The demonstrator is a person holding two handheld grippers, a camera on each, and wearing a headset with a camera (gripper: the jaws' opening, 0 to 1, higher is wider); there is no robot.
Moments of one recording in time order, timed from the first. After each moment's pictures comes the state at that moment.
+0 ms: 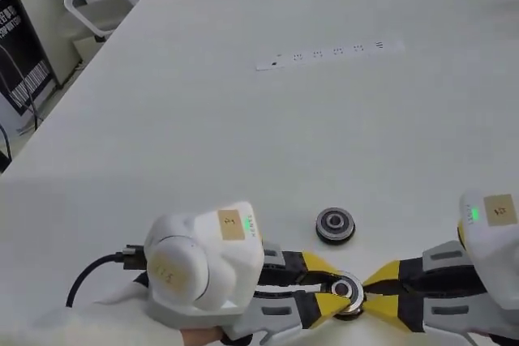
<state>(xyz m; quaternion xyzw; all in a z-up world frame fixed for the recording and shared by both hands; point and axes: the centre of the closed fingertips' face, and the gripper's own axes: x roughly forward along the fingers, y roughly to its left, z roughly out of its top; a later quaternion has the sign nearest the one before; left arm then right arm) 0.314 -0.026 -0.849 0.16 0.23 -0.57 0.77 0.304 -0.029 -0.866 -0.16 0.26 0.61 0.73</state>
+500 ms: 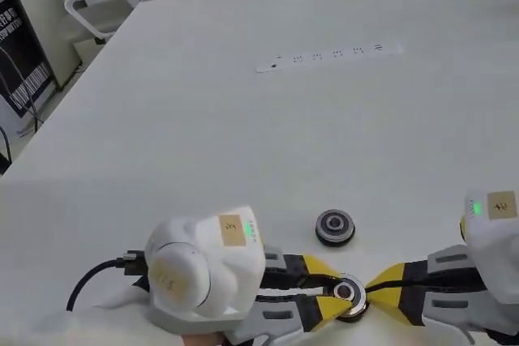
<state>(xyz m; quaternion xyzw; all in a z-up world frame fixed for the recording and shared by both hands) 0.313 -0.027 -0.848 0.16 0.22 -0.57 0.77 0.310 -0.034 -0.867 -0.12 0.28 0.57 0.76</state>
